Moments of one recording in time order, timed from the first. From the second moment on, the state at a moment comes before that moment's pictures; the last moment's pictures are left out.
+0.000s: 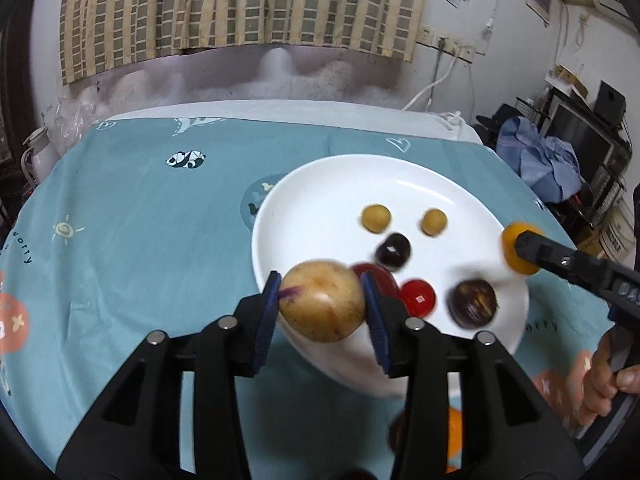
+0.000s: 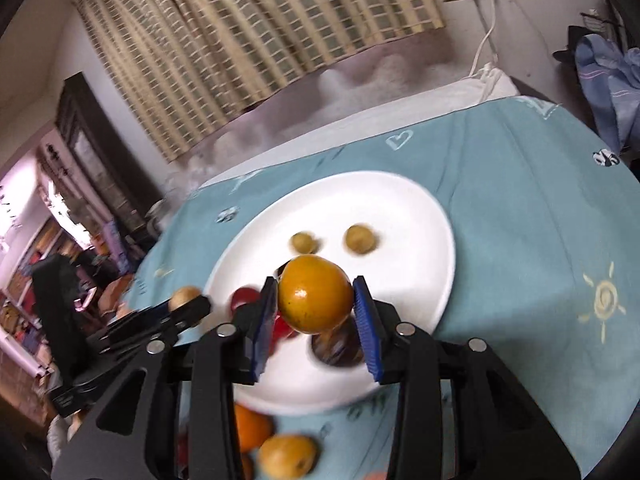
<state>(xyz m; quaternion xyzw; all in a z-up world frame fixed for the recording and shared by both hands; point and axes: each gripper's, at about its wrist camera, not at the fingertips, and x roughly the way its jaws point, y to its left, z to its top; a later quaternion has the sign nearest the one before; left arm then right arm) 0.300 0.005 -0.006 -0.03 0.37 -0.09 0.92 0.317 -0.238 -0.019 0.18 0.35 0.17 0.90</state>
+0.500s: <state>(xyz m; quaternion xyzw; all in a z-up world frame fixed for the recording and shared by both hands) 0.232 0.041 0.003 -0.04 0.35 -0.05 0.93 0.254 -0.256 0.017 0.27 0.33 0.23 0.88</state>
